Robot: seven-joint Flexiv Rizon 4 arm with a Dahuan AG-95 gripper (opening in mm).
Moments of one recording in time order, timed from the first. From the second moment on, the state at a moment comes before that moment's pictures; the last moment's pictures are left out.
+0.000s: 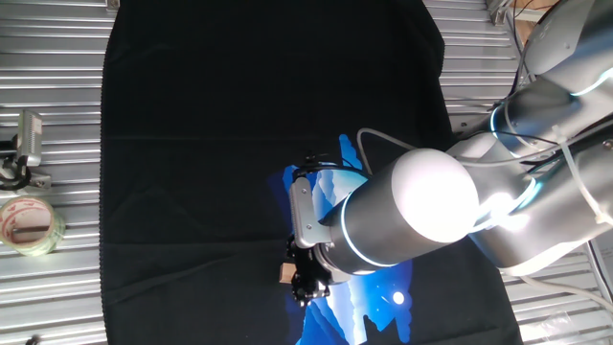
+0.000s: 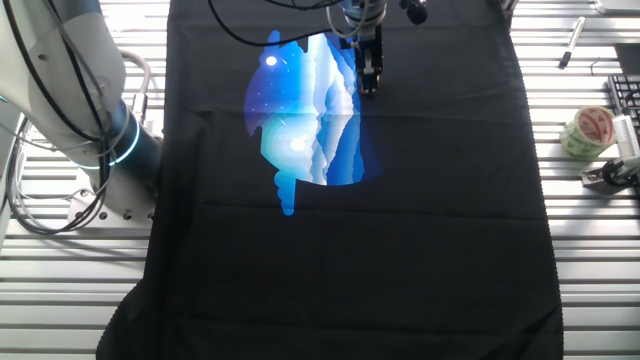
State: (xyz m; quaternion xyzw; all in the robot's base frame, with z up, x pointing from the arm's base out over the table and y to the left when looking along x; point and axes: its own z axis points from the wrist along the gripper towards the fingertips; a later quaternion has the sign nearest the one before) arm 0.461 0.205 0.033 0.00 1.00 0.01 0.07
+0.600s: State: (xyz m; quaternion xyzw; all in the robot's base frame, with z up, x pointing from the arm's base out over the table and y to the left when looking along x) arm 0.465 0.206 0.068 0.01 1.00 0.01 0.06
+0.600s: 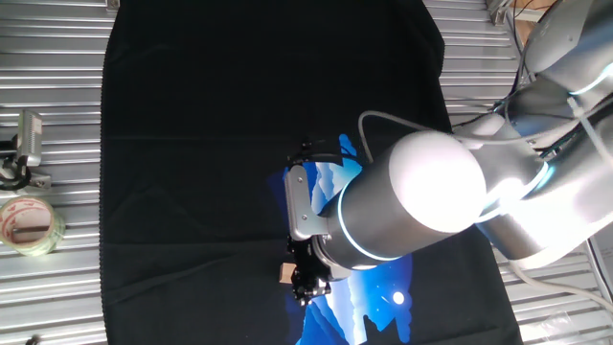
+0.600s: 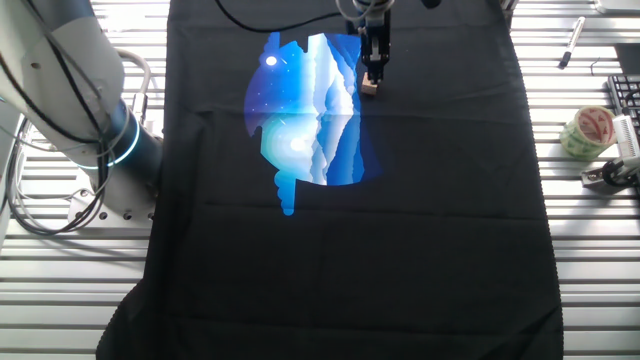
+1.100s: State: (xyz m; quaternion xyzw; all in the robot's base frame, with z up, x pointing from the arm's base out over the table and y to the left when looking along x) arm 0.465 0.207 0.073 0.01 1.00 0.02 0.06
